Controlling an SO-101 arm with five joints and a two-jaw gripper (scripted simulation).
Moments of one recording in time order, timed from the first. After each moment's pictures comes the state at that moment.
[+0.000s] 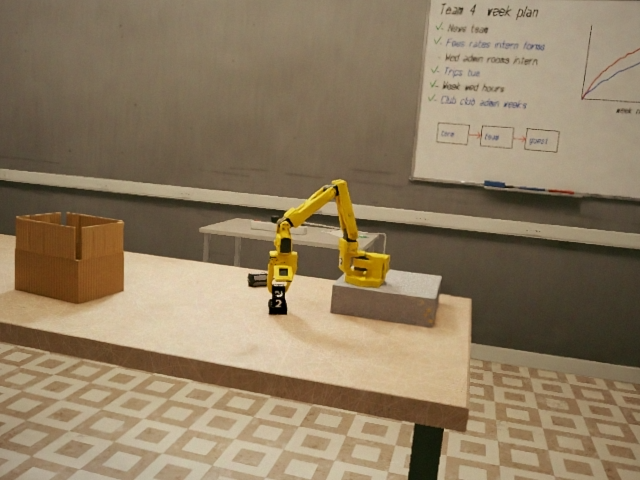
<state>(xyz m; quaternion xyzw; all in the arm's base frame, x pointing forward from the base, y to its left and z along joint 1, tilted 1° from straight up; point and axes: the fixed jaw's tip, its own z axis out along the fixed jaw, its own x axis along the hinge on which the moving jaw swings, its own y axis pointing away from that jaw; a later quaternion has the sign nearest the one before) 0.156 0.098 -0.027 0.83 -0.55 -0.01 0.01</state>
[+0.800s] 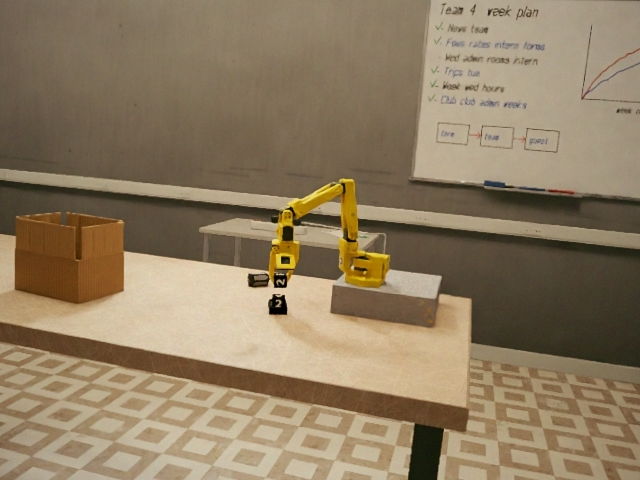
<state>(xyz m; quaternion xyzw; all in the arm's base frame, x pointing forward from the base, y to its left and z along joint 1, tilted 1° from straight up) 0.153 0.096 0.000 0.83 -0.55 -0.01 0.01</state>
